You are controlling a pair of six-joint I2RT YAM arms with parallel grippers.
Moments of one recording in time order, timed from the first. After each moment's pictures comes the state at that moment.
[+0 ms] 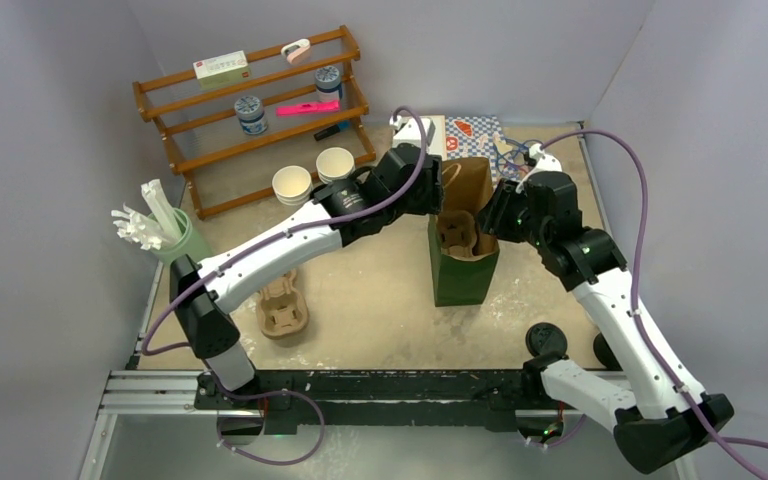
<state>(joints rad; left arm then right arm) -0.96 1.70 1.75 -0.57 -0.36 -0.64 0.37 1.00 1.13 -0.72 0.05 0.52</state>
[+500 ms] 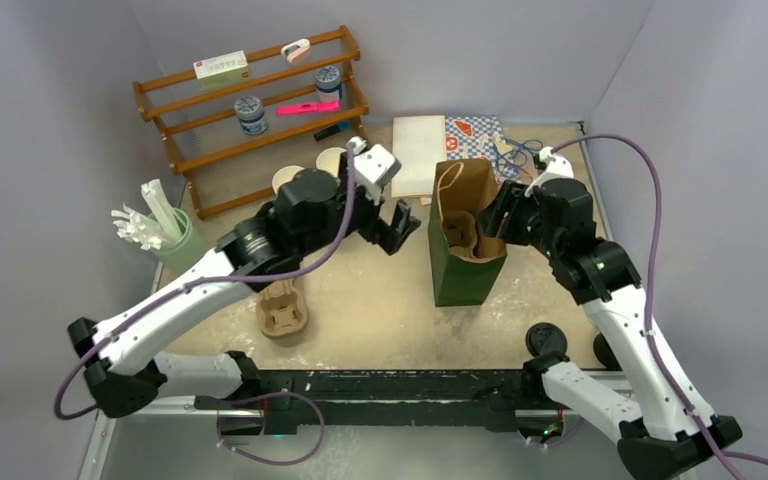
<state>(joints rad) -0.95 1.26 1.40 -0.39 -0.09 -0.10 0.37 0.93 1.13 -0.73 0.05 0.49</state>
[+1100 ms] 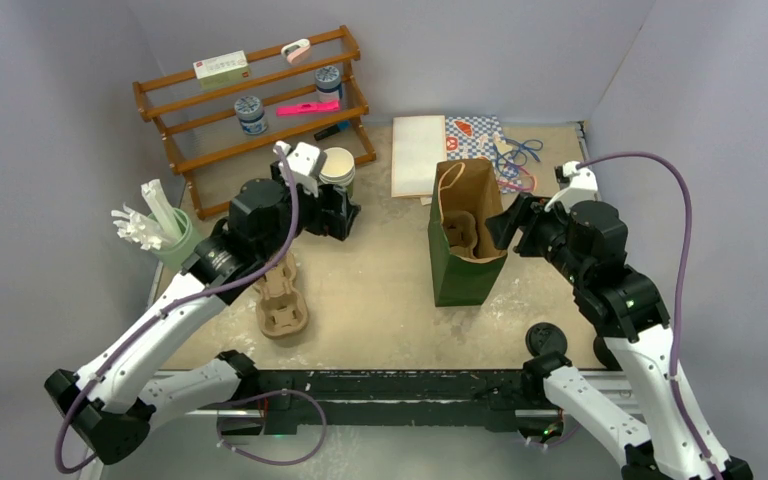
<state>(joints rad) -0.69 0.98 1.09 -0.33 -0.08 -0.15 0.37 0.76 1.13 -0.75 0.03 0.42</state>
